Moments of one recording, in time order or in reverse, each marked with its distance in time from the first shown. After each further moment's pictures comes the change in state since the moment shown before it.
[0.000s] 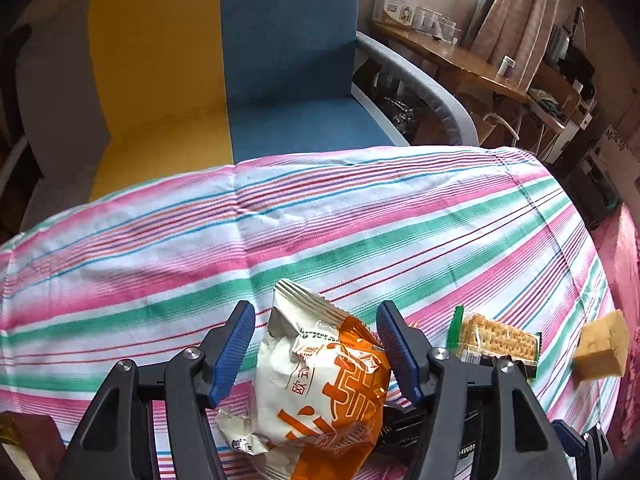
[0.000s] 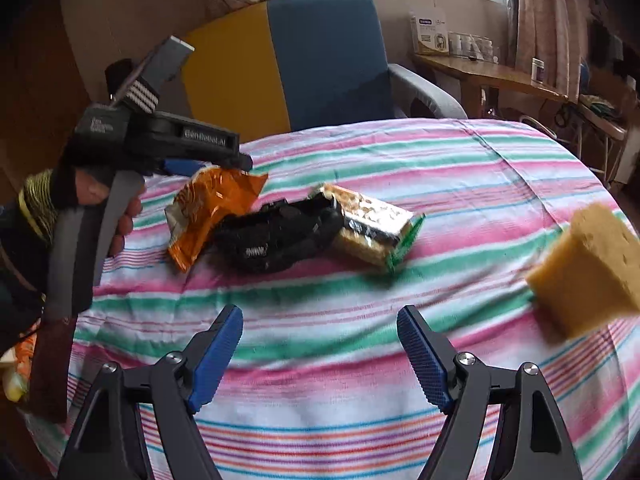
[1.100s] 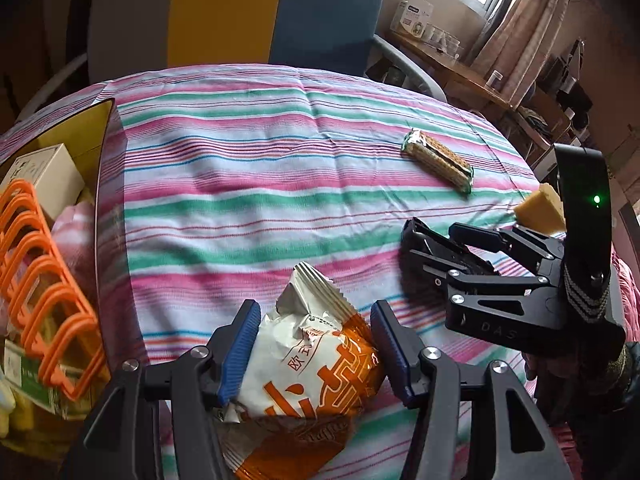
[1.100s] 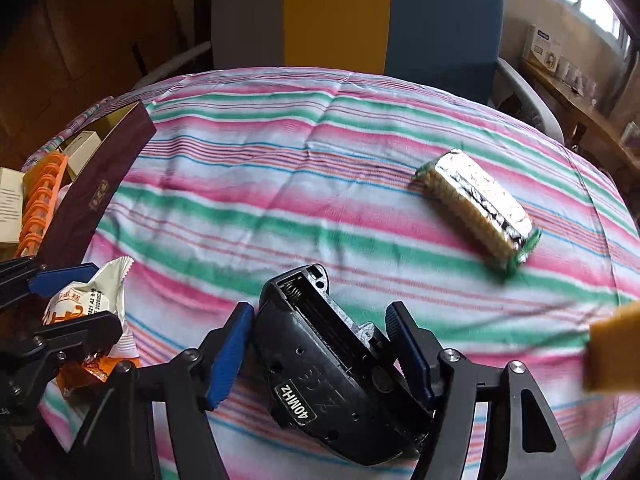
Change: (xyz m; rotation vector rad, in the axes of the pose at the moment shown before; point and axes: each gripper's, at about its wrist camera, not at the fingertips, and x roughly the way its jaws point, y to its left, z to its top) left arm -0.137 0.002 -0.230 -0.119 -0.023 -0.014; right arm 0.014 0.060 -0.035 -0.312 0.246 0.091
